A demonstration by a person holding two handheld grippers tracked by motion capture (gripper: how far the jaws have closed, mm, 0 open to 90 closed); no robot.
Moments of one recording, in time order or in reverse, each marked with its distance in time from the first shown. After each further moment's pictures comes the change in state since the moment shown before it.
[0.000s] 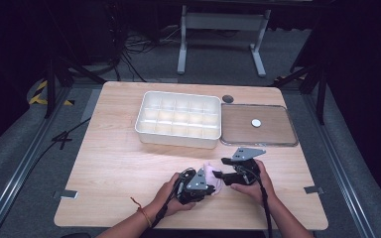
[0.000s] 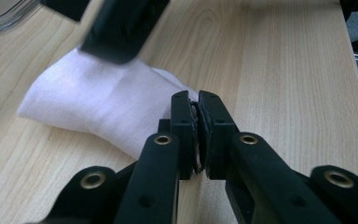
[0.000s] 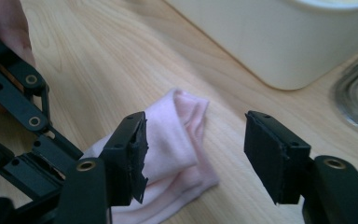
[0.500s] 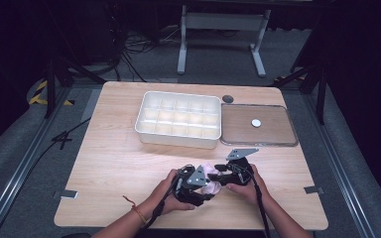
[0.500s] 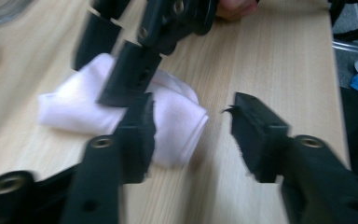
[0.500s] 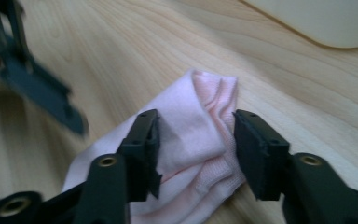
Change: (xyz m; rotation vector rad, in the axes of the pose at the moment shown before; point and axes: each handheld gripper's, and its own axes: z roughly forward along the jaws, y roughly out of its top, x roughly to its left) left arm 0.004 0.017 -0.030 0.073 -0.011 -0.029; right arm -0.006 -0.011 0.025 0.059 0.116 0.125
